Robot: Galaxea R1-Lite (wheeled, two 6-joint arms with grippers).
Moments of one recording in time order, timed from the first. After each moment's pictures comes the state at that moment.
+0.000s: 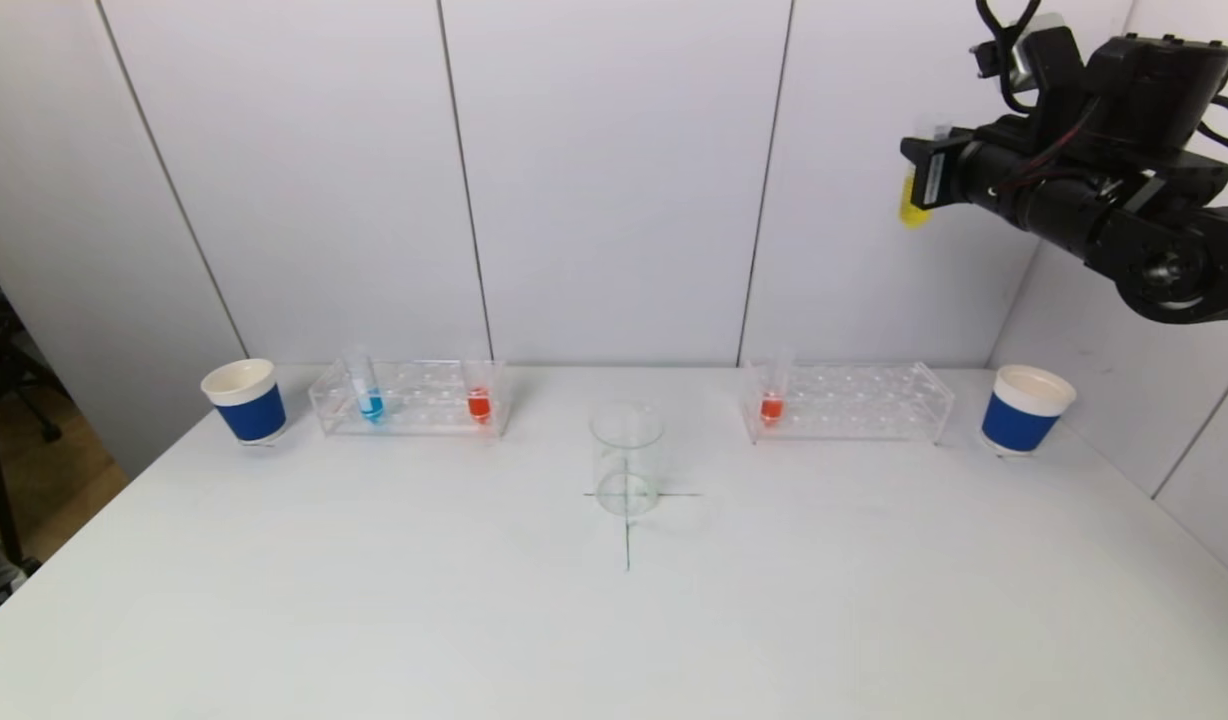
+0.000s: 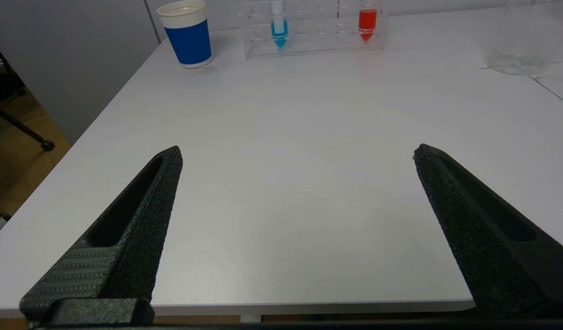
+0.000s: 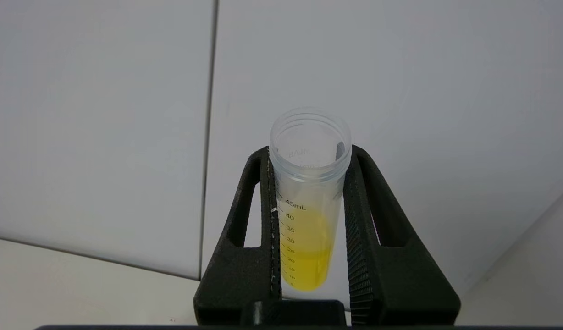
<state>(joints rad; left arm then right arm) 0.01 0.00 -0.01 0.02 0.00 0.06 0.13 1.92 -1.47 -0.55 -0.03 -0.19</state>
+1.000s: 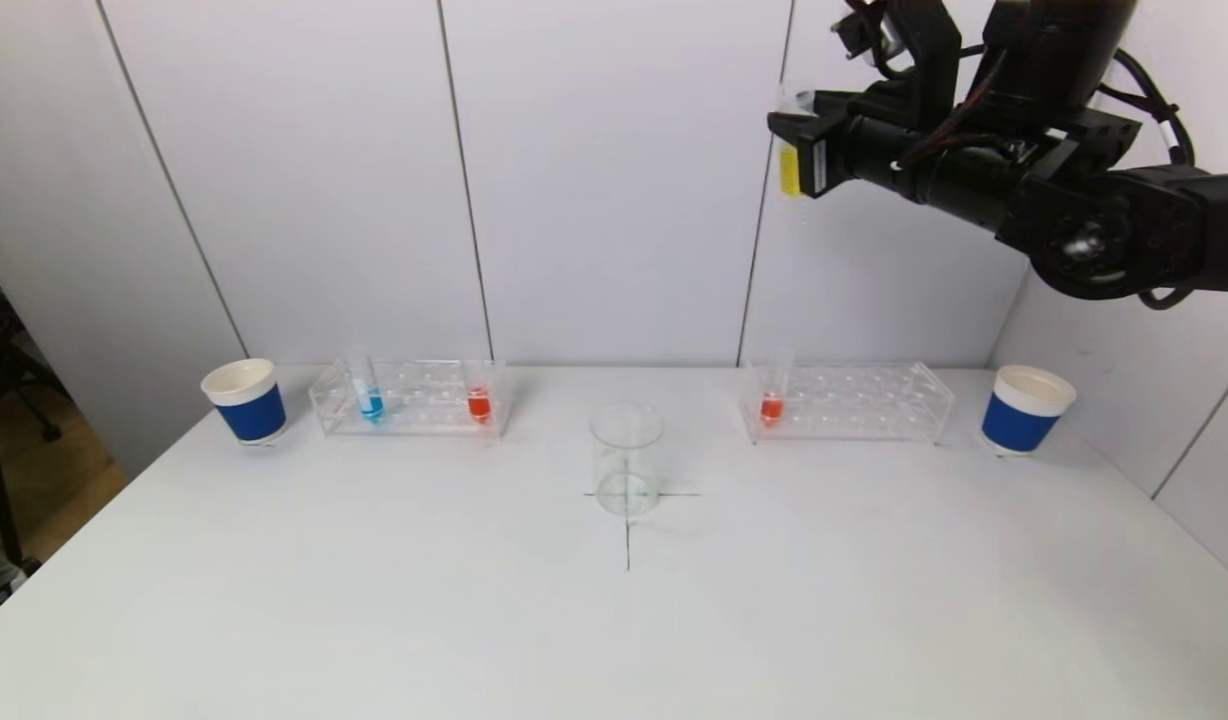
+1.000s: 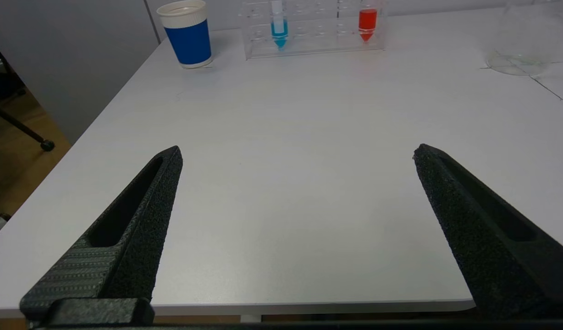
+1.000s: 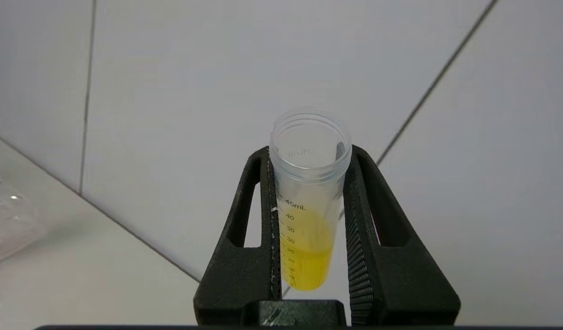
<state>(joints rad) 0.01 0.00 -0.01 0.02 0.00 0.06 0.34 1.96 -1.63 -0.47 0.11 -0.37</state>
